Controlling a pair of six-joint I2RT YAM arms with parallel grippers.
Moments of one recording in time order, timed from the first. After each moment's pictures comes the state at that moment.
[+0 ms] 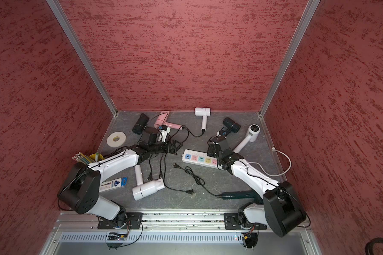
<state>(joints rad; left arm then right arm) -0.46 1.51 0.85 0.04 0.40 -0.49 0.48 1.32 0.77 -0.15 0.19 0.61</state>
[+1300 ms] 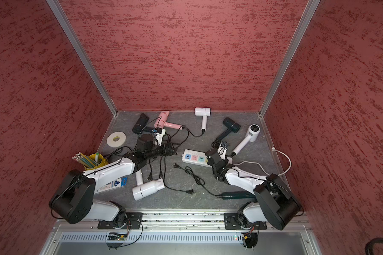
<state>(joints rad) -0.47 1.43 0.73 0.24 0.33 -0.53 0.61 1.37 0.57 0.00 0.52 0.77</state>
